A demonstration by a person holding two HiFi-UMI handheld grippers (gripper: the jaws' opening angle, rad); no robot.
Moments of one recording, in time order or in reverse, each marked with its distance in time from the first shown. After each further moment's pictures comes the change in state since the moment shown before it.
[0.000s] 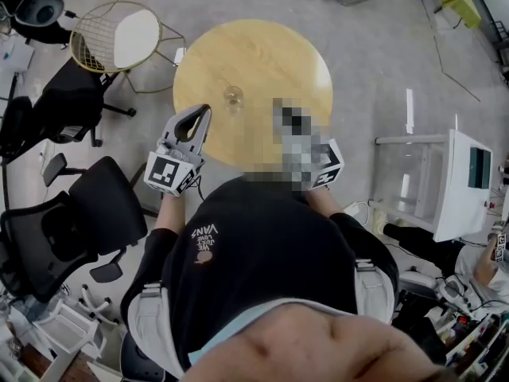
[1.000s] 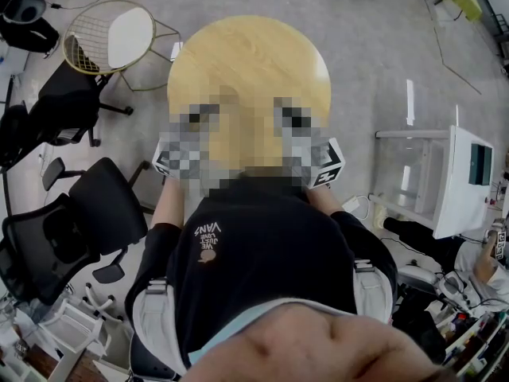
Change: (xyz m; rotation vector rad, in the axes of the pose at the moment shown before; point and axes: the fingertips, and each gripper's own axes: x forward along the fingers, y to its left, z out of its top) left arm 0.048 0.004 -0.071 0.001 0.072 -0.140; right arm 0.008 -0.031 -0.012 0.020 0.026 -0.023
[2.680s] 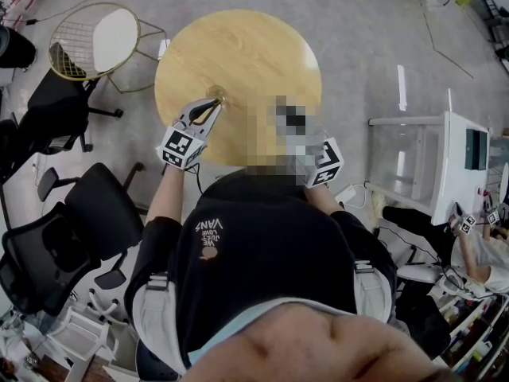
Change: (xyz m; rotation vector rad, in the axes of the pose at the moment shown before) left arm 0.044 -0.005 -0.076 0.002 0.192 -0.101; right arm -0.012 -0.019 -0.015 0.027 0.023 -0.055
